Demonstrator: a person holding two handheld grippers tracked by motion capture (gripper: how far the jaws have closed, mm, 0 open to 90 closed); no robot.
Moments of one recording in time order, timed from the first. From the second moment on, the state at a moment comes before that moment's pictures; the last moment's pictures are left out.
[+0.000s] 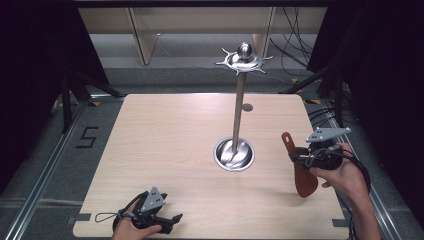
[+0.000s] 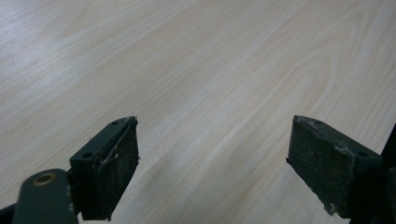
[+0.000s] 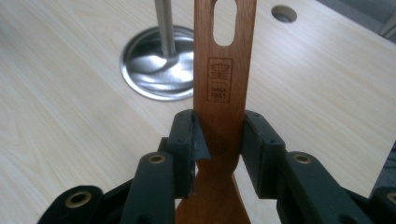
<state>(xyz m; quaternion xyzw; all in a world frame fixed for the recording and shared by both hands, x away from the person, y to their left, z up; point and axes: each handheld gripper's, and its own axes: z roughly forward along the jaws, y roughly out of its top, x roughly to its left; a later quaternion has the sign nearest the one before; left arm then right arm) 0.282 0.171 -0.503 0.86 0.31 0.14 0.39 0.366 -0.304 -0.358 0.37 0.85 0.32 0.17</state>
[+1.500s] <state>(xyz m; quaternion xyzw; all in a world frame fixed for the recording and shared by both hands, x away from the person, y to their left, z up) 0.280 0.170 -0.503 0.85 0.32 0.14 0.39 0.373 -0.254 -0.243 0.28 0.78 0.51 0.23</state>
